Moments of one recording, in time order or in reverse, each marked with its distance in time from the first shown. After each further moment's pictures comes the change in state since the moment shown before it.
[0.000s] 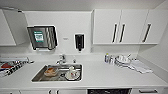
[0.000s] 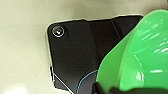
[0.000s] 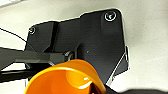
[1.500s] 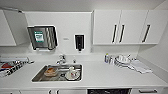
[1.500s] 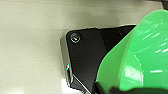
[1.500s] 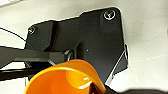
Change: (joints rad) left arm 0.005 -0.336 0.349 -0.007 -0.058 -0.008; right arm -0.006 -0.001 0.000 0.000 -0.003 0.009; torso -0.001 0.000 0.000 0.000
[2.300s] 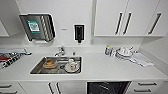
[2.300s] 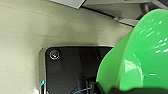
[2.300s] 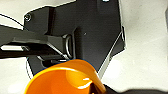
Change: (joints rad) left arm -0.165 -0.282 0.484 -0.042 -0.039 -0.045; right arm 0.011 -0.004 0.003 0.000 0.007 0.003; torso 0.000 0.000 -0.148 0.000
